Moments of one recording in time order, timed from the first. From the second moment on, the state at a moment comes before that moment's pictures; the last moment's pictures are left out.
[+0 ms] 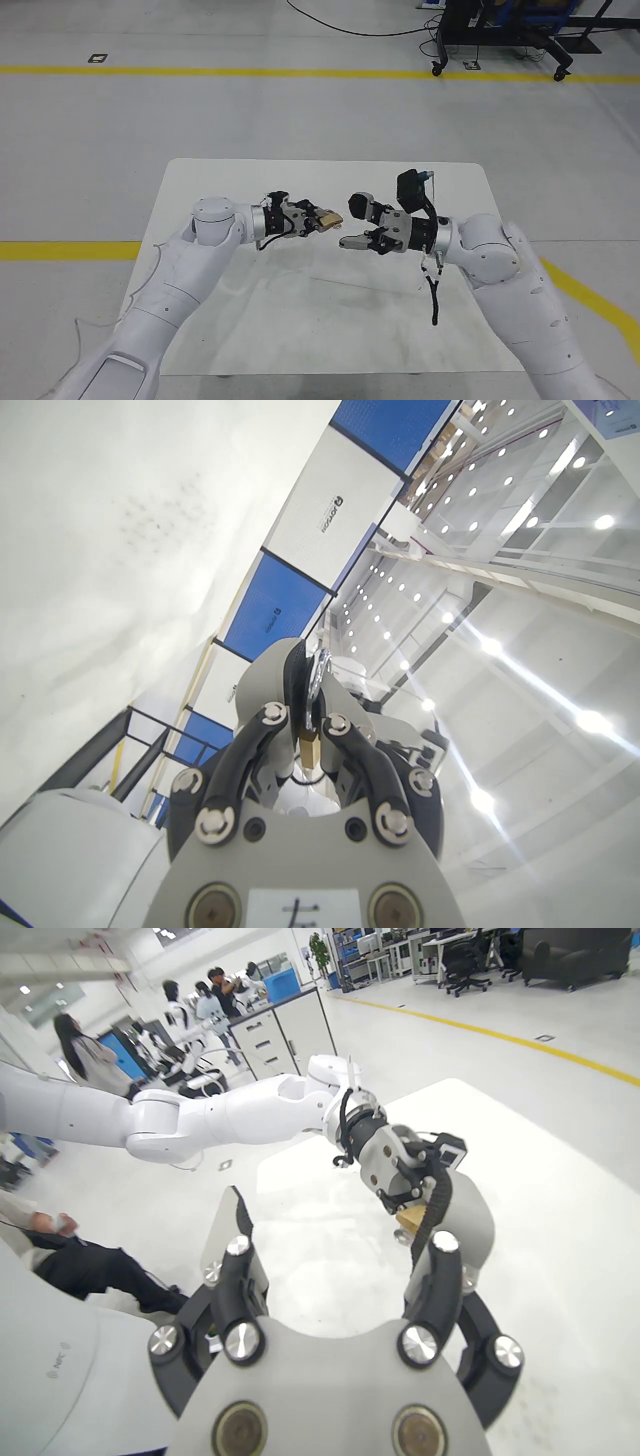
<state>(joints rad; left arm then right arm) 0.86 -1.24 -0.95 -1.15 -0.69 0.46 -0.86 -1.25 -1.10 1.29 -1.83 -0.45 -0.70 0.69</state>
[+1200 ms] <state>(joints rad) 0.98 -1.22 -1.01 -1.38 -0.54 0.46 -0.63 -1.33 -1.14 1.04 -1.91 -1.54 -0.36 0.47</state>
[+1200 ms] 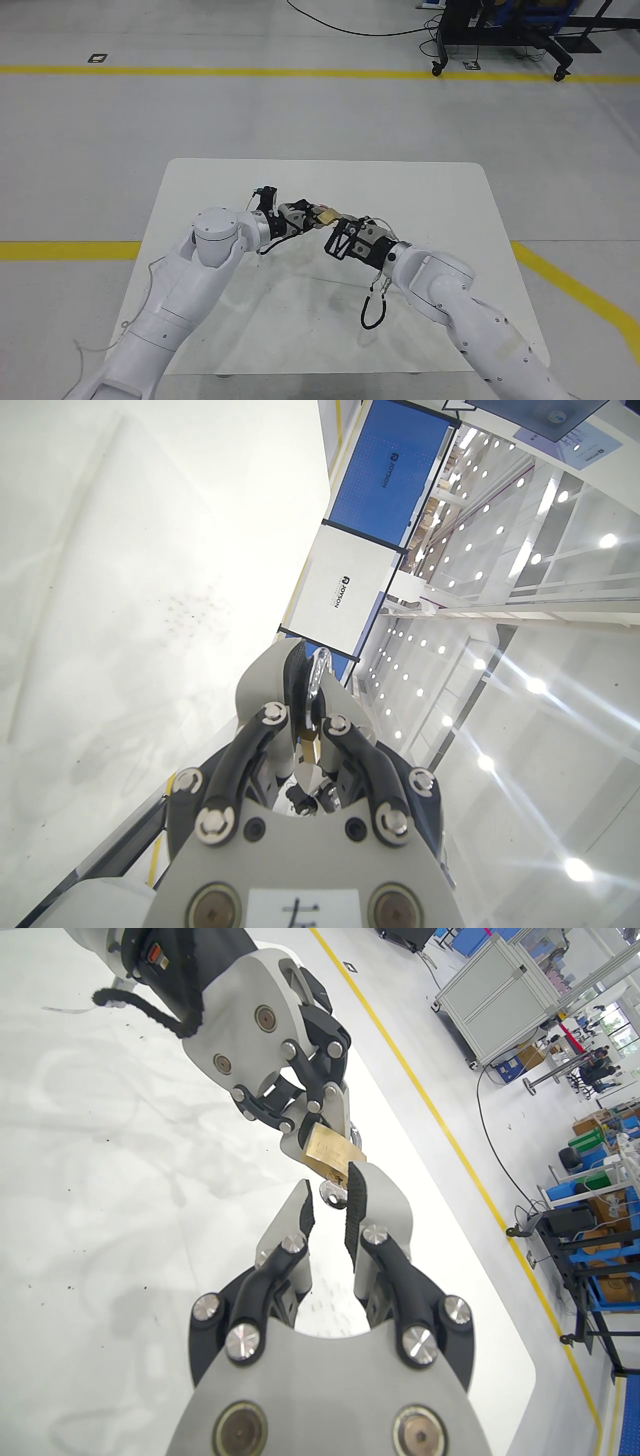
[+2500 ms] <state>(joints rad) 1.04 -1.21 -1.02 -1.47 -0.42 0.40 -0.55 -1.30 -1.14 1.21 -1.64 -0.59 -0.51 0.49</state>
